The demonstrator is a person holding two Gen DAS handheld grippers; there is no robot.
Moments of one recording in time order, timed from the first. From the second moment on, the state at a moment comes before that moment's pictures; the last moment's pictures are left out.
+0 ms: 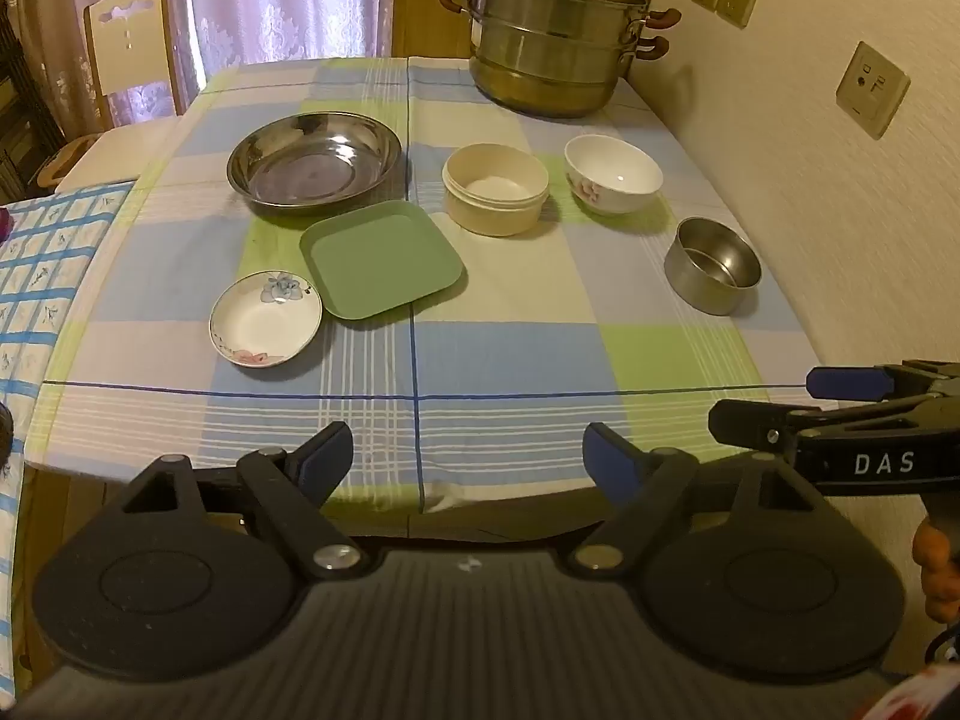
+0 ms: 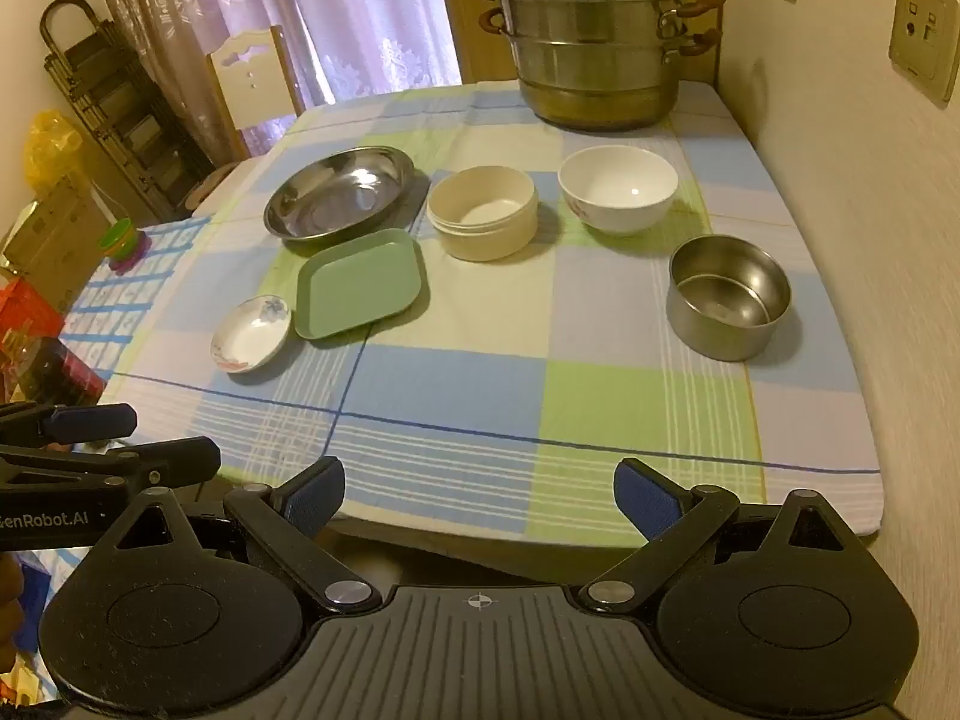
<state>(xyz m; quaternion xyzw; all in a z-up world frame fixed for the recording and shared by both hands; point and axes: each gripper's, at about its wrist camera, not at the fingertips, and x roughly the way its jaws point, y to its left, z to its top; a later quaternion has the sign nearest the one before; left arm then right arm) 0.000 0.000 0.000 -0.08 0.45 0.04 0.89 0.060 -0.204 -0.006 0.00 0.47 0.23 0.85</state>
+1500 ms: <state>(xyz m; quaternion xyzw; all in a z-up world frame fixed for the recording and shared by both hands) 0.000 0.000 0.000 -0.08 0.45 0.04 0.89 0.059 -0.200 -0.002 0.00 0.47 0.23 0.85</state>
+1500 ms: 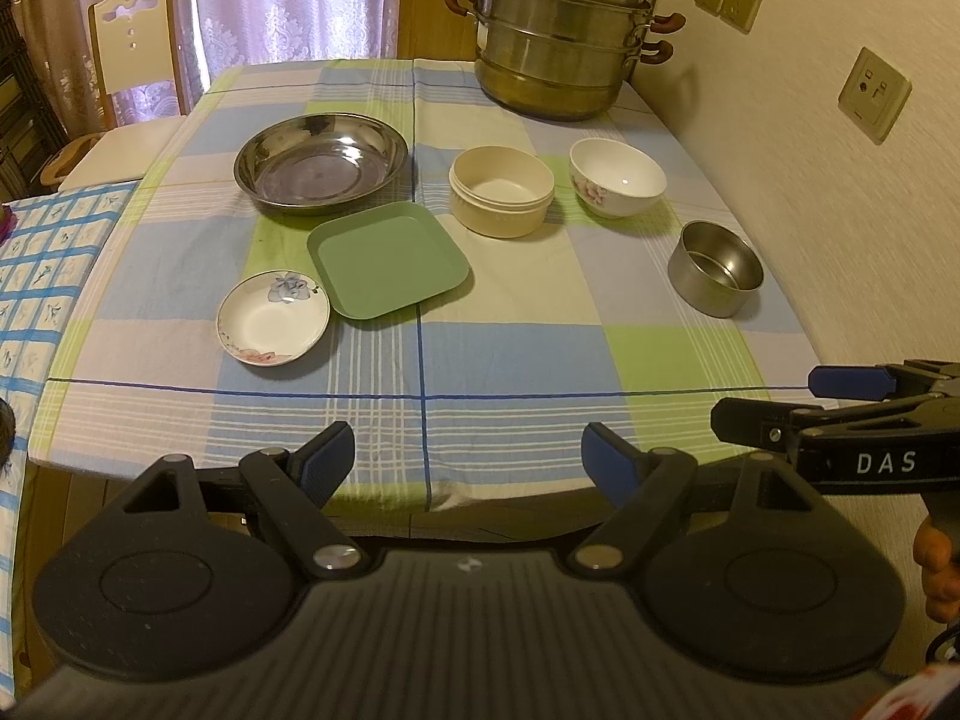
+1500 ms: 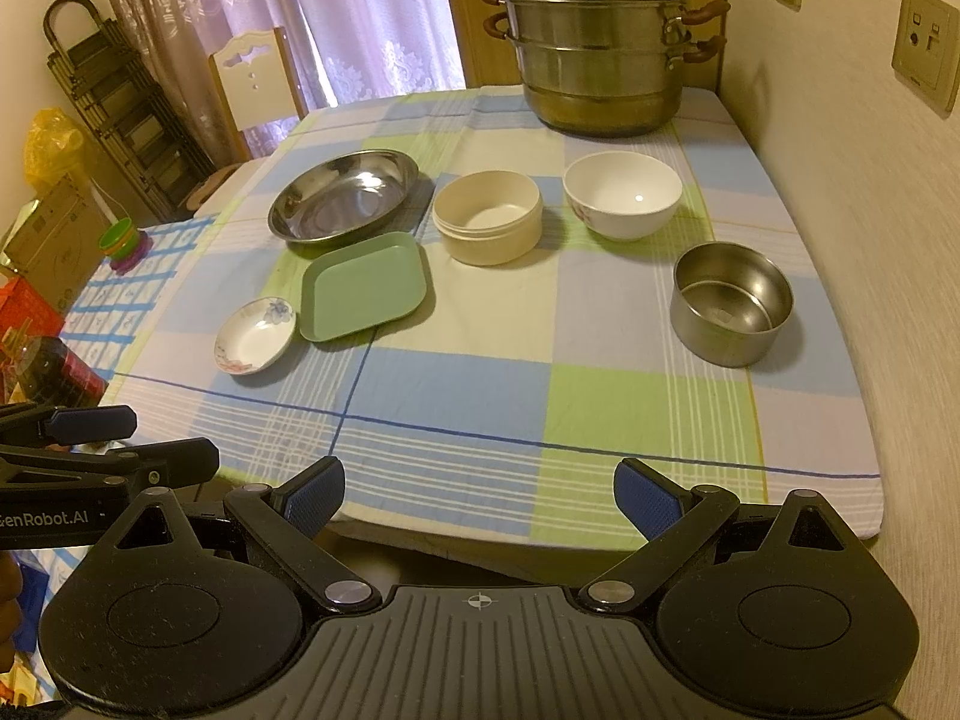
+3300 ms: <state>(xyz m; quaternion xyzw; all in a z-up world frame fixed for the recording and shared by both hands) 0.006 -0.006 0.004 -0.09 0.45 0.06 0.89 0.071 -0.207 -0.004 0.01 0.45 0.27 0.85</state>
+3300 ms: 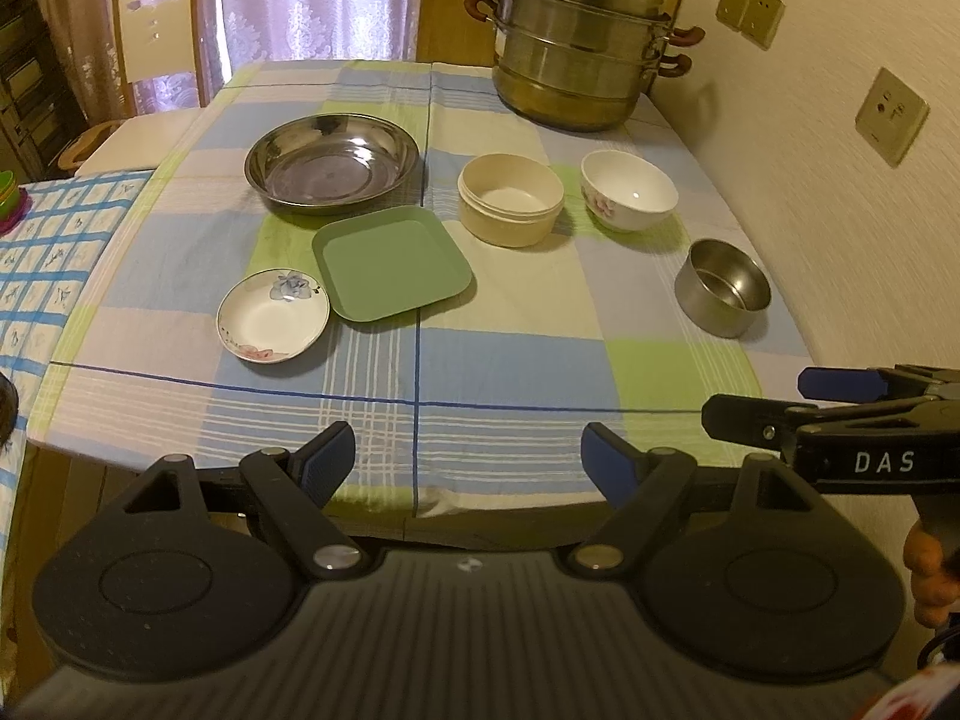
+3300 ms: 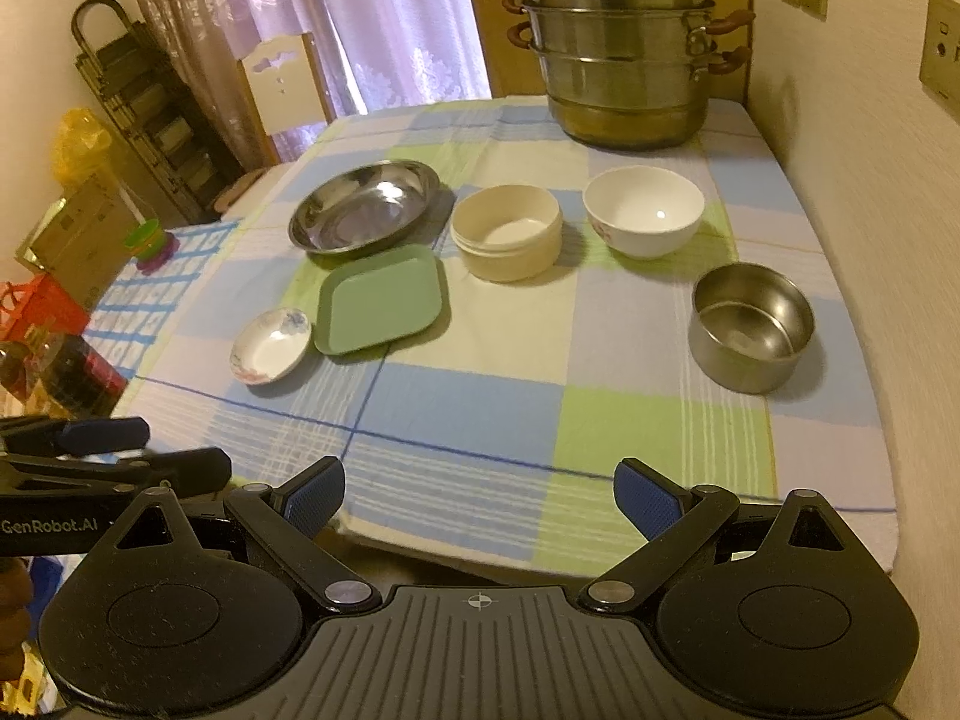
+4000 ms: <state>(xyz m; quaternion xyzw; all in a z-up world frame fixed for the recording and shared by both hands) 0.030 0.009 -0.013 -0.10 0.40 0.12 0.90 0.117 -0.192 -0.026 0.04 0.40 0.35 0.85</state>
